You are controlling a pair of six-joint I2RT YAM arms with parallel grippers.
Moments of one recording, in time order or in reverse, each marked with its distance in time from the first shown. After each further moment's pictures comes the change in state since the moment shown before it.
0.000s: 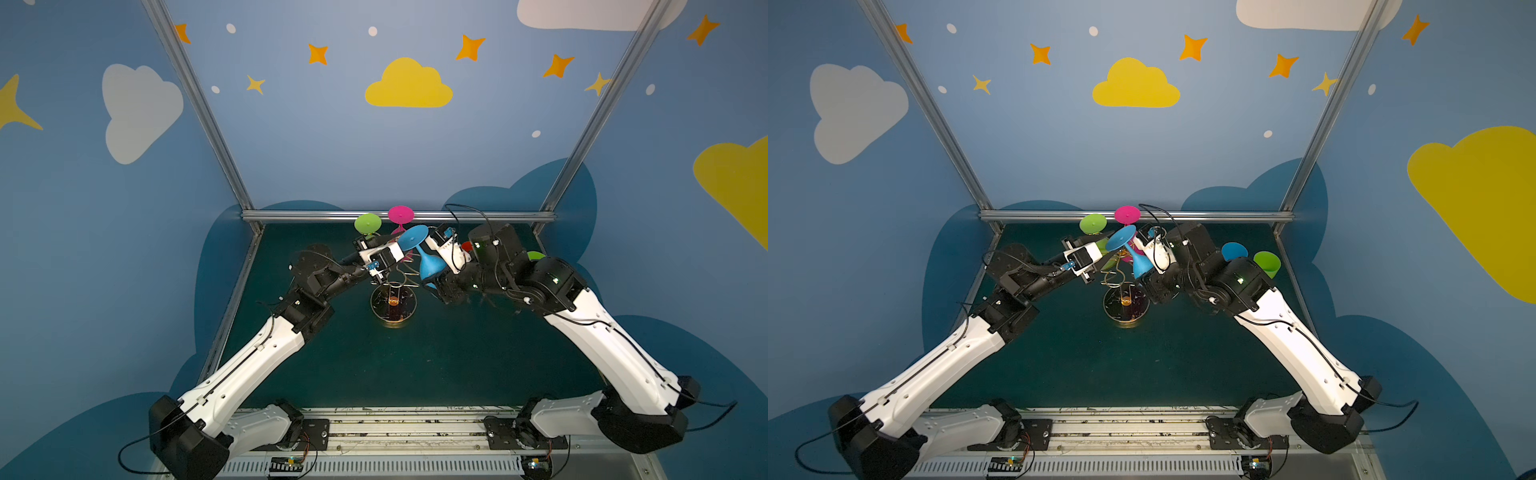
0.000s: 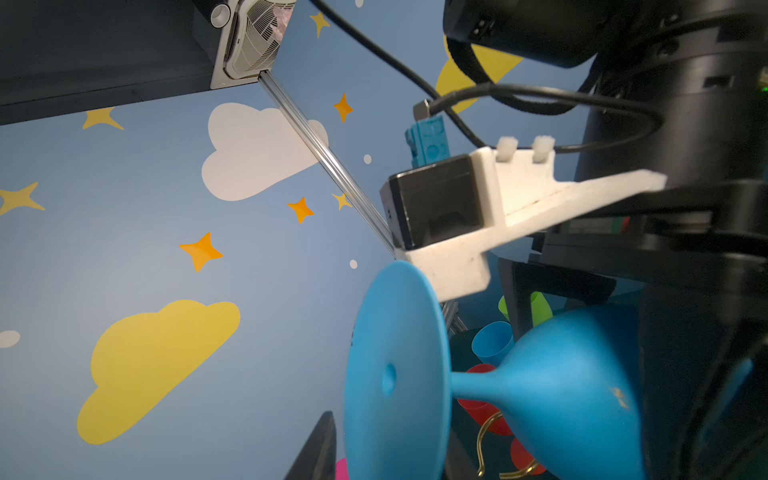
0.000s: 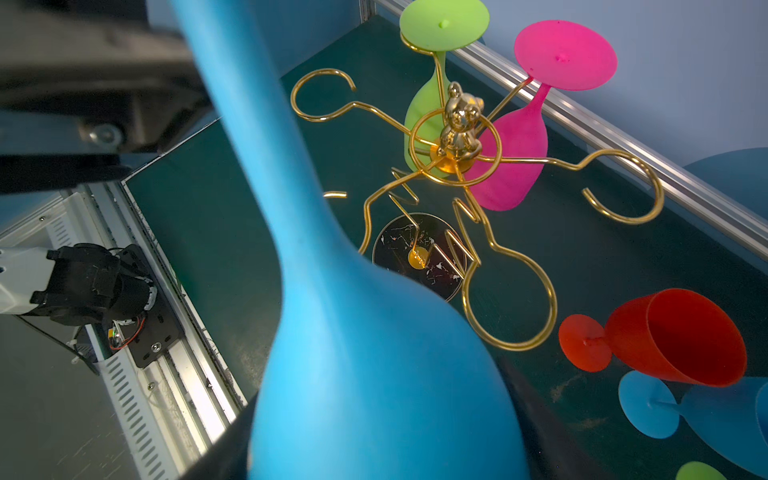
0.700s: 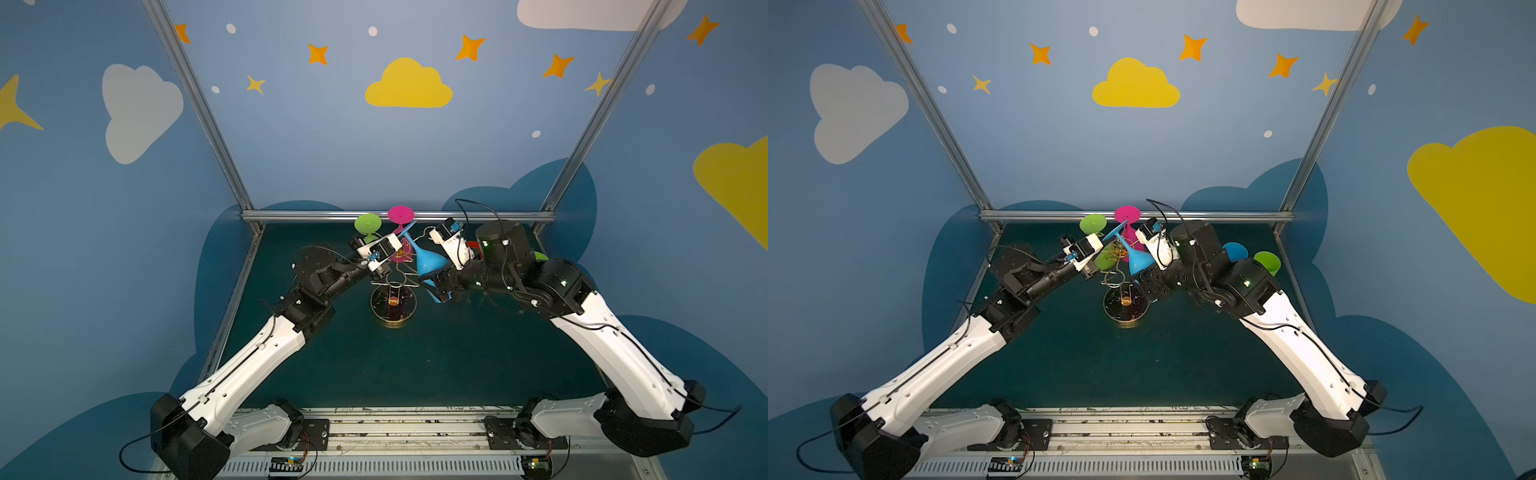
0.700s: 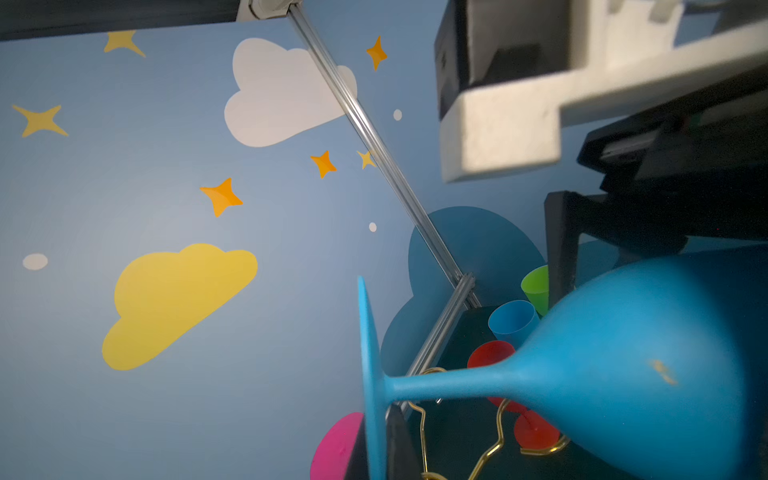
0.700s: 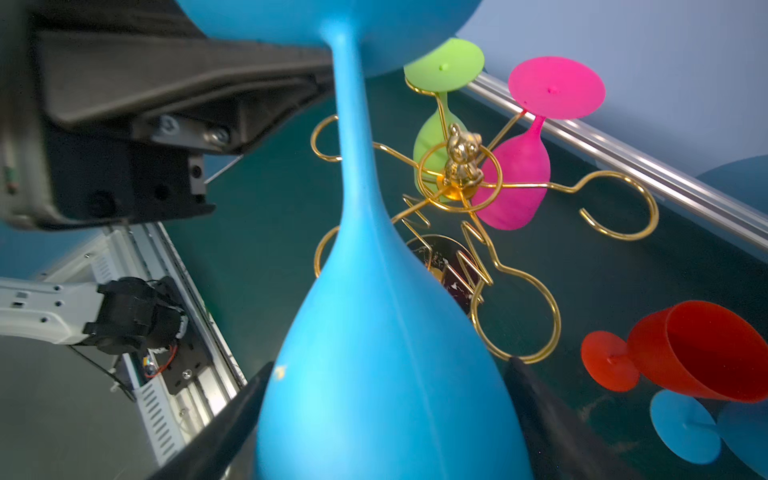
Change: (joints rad) left arm -0.004 -0.007 -0.002 -0.050 -0.142 -0.093; right arm -0.006 -0.047 0.001 0.078 -0.053 0.062
